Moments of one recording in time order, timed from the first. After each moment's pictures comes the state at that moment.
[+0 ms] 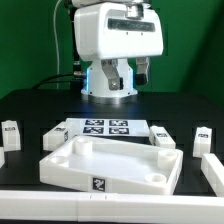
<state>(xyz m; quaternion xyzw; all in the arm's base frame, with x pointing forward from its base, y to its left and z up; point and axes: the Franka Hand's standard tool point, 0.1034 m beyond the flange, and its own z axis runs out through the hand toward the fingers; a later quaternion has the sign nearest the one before) 0.544 -0.003 0.145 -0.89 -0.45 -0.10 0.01</state>
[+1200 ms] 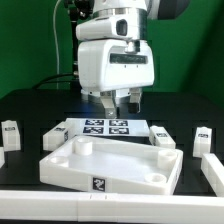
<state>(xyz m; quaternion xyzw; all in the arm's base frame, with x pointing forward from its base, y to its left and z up) 0.530 -0.009 0.092 -0.87 -0.48 -0.09 -0.02</state>
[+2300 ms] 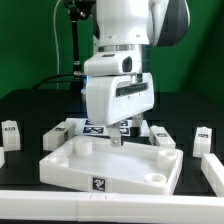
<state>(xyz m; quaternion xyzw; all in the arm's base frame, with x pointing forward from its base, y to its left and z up) 0.509 0.001 0.037 -0.86 -0.50 -0.08 -0.01</state>
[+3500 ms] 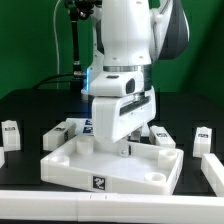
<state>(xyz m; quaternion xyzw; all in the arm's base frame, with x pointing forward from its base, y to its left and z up) 0.482 0.011 0.004 -0.87 -0.49 -0.05 0.00</state>
